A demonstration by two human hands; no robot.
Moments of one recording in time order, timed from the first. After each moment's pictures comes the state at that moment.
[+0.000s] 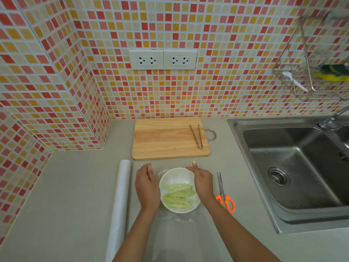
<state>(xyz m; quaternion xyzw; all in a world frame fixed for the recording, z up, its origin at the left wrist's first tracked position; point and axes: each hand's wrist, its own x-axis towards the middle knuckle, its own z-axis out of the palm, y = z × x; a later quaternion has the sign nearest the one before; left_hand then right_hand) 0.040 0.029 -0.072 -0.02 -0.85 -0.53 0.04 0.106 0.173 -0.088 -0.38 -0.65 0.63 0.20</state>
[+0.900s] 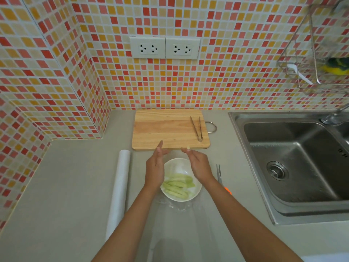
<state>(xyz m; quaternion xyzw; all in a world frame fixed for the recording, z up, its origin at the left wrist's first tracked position) 0.030 0.048 -0.060 -0.11 -0.76 -0.62 -0.18 0.097 0.184 -0.054 -0.29 -0.75 0.58 0.12</state>
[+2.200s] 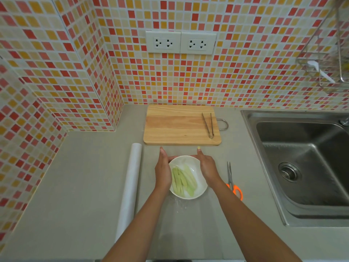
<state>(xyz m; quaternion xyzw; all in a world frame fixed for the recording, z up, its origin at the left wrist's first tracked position) 0.046 0.038 -0.072 0.06 -0.68 -0.69 -0.24 0.092 0.177 -0.085 -0.38 -0.67 0.64 0.05</state>
